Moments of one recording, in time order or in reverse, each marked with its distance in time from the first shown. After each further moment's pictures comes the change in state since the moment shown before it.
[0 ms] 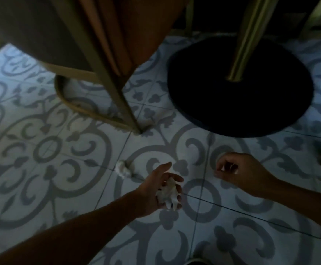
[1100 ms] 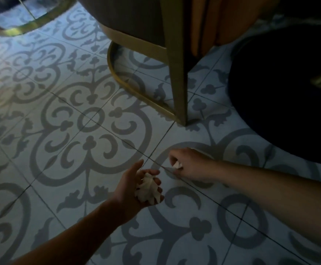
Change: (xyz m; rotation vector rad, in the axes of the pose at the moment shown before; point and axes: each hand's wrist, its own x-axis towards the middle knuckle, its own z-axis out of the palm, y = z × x) left_hand -0.054 -0.014 -0.108 -0.433 0.381 0.195; right_hand 0.146 -0.105 0.159 -0.269 -0.510 -0.350
